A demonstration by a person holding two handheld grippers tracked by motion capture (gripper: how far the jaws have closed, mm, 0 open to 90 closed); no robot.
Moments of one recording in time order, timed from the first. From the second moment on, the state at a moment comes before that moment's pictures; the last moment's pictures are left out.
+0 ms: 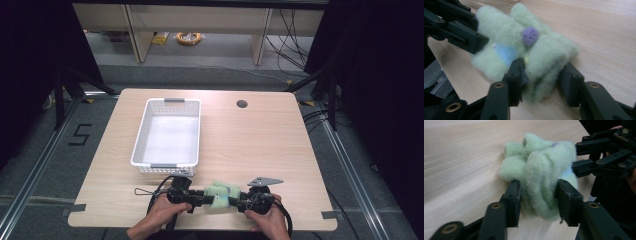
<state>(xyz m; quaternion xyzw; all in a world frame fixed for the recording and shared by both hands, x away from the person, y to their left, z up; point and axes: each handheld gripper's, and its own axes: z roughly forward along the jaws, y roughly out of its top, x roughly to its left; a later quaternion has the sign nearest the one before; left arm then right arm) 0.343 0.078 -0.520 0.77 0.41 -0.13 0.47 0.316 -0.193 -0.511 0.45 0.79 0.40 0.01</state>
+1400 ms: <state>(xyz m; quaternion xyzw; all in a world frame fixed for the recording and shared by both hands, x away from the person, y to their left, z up) 0.328 0.124 -0.465 0.77 0.37 -0.06 0.52 0.316 -0.161 -0.451 0.39 0.80 0.45 0.01</state>
